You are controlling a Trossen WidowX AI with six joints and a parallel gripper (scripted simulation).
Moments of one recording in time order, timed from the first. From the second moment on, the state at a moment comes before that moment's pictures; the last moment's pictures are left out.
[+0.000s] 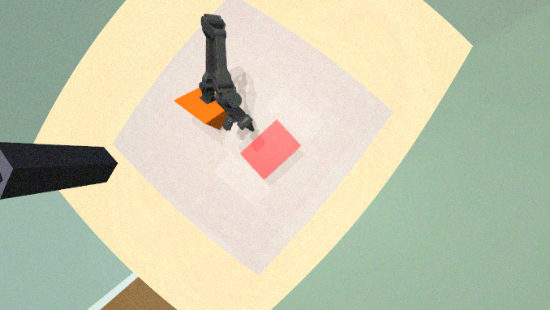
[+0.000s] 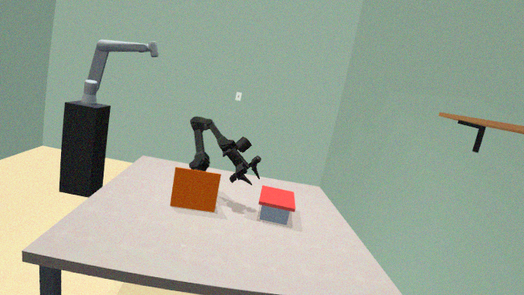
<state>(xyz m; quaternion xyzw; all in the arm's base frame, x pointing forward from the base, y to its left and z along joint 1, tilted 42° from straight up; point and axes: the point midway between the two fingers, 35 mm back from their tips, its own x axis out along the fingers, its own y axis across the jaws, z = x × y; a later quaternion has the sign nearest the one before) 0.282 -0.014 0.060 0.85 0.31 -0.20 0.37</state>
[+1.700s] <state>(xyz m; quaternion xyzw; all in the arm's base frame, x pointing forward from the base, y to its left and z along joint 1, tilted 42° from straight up) 0.324 0.019 0.011 0.85 0.31 -0.20 0.37</state>
